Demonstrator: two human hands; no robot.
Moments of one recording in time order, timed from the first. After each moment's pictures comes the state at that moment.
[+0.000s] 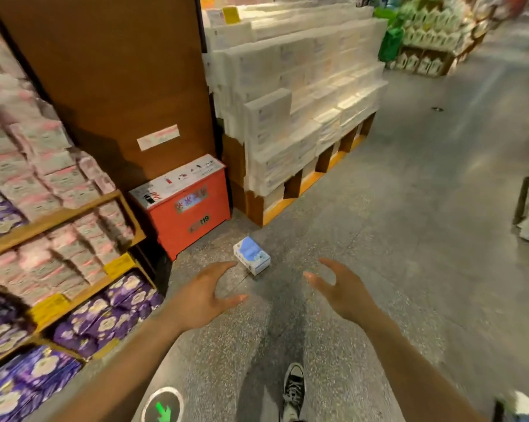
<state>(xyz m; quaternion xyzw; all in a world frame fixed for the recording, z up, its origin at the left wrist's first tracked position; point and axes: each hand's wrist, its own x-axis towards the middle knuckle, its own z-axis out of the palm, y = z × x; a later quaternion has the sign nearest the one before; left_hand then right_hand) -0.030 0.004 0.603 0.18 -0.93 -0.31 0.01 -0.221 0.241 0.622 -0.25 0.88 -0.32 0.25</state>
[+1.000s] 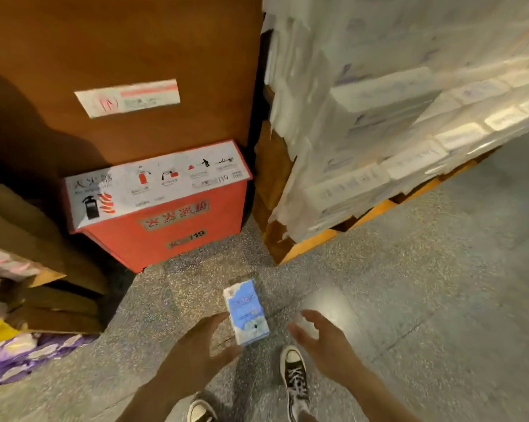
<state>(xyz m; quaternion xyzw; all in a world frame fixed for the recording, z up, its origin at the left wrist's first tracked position) -0.453 -0.360 0.307 0.41 -0.78 -0.47 -0.06 -0.693 -0.232 0.368 -0.31 0.84 -0.13 0.43</state>
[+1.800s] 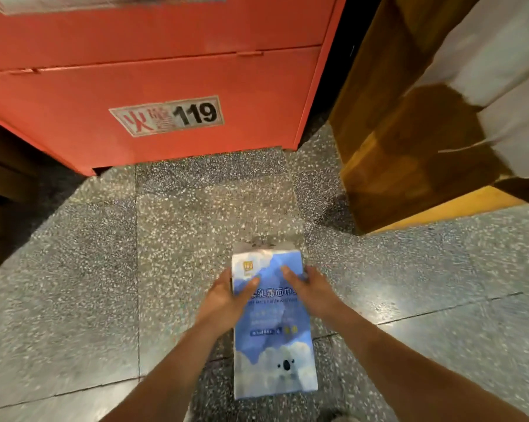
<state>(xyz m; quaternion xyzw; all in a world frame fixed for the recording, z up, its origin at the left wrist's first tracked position) -0.587 -0.437 -0.335 0.67 -0.52 -0.53 0.05 -0.784 -0.413 -0.318 -0.30 0.75 -0.18 0.56</state>
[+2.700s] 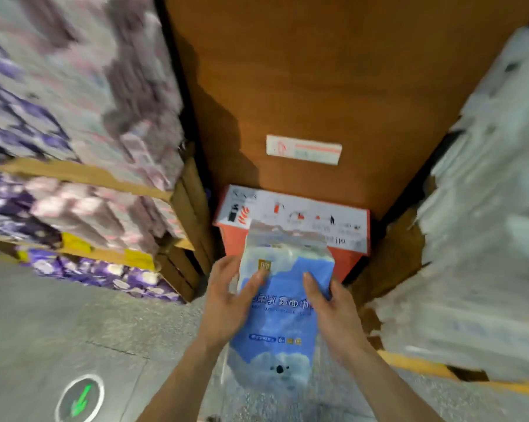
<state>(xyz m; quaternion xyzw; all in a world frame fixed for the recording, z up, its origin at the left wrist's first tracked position) -0.478 -0.424 0.429 0.63 -0.52 -0.34 0.46 -0.671 -0.434 0.423 -0.46 0.58 -0.38 0.56</state>
